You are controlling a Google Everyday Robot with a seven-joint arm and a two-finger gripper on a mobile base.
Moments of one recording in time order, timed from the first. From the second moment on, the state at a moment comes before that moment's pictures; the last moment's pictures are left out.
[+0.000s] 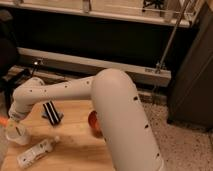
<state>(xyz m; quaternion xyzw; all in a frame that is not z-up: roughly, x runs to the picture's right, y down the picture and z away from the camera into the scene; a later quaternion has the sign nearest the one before) -0.464 0.159 0.713 -0.40 -0.29 0.14 0.86</state>
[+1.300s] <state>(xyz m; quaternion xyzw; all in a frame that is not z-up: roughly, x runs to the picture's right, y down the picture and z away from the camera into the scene) -0.463 0.181 0.697 -0.39 -0.32 0.09 0.86</state>
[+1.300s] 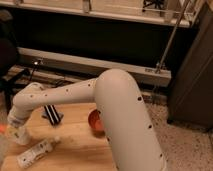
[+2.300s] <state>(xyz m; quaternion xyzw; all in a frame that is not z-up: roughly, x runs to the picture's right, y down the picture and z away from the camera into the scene) -0.452 0.183 0.713 -0.39 -0.33 0.09 0.85</state>
